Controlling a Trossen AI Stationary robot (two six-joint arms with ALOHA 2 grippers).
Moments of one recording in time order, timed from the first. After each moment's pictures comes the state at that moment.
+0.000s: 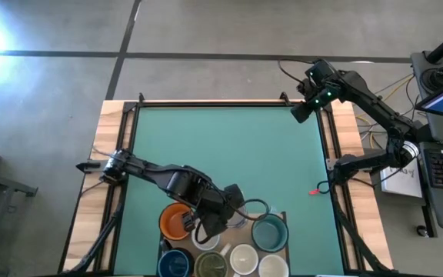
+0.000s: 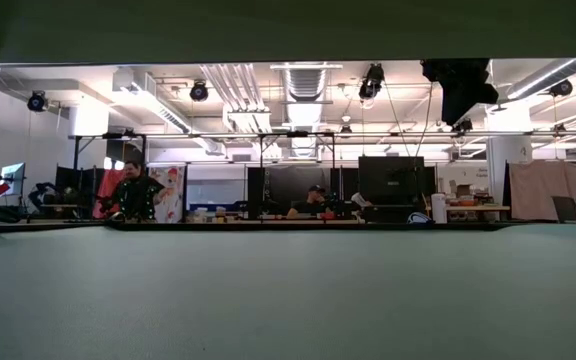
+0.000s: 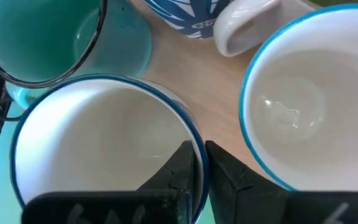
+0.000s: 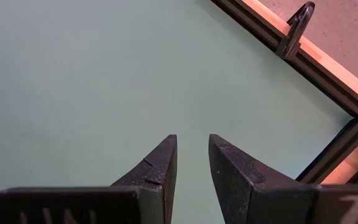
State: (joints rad) left arm -0.39 2.06 2.35 -1.37 0.06 0.79; right arm -0.94 1.28 1.31 -1.19 -0.21 -0.06
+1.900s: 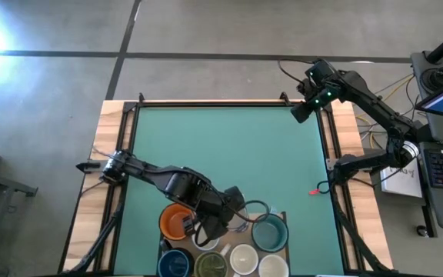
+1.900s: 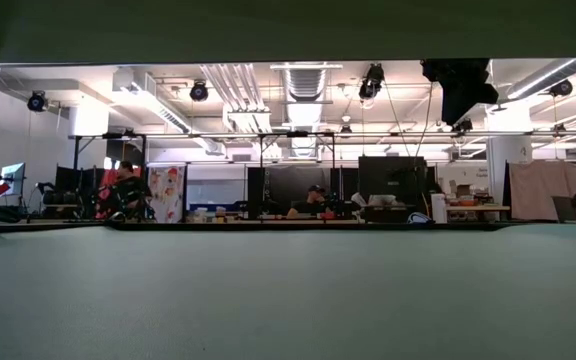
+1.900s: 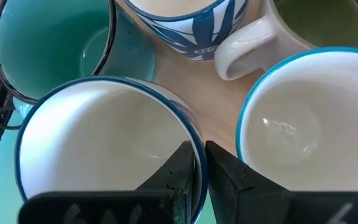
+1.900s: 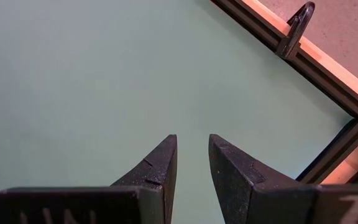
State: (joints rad) left arm -0.40 2.06 2.36 -1.33 0.08 0.74; right arm -0.94 1.28 1.31 -1.19 -0.21 -0.06
